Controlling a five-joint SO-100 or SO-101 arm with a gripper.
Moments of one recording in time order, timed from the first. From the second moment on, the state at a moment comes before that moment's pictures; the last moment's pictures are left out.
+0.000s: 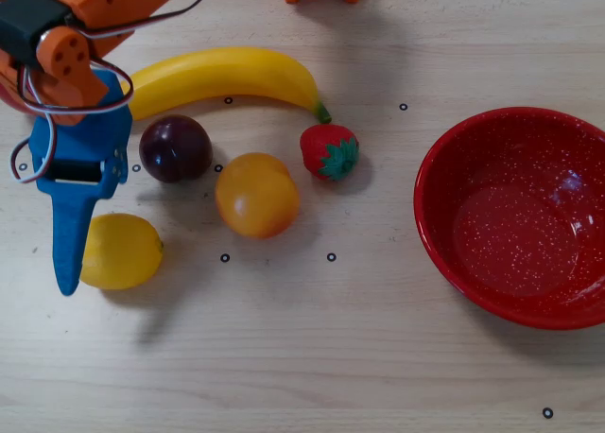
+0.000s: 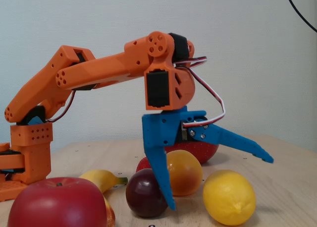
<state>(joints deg) -32.6 31.4 20.7 96.6 35.7</state>
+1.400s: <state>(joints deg) -30.2 26.5 19.0 89.3 33.1</state>
